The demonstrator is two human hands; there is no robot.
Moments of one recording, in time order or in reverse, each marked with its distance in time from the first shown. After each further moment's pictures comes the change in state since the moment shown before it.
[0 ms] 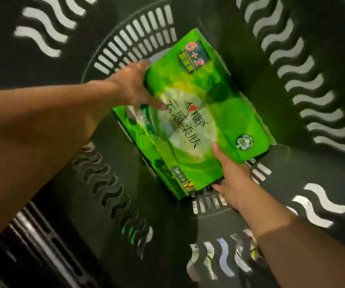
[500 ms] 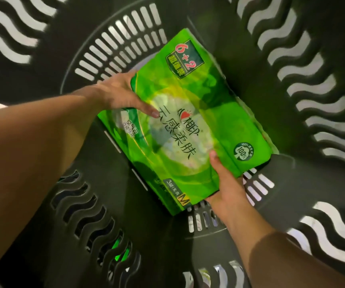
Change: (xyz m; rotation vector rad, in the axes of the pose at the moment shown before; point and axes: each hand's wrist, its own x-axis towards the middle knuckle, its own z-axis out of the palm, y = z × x) left_hand 0.029 -0.008 0.009 -0.278 -0.201 0.003; right_hand 0.021 0.017 0.008 0.455 -0.244 -0.025
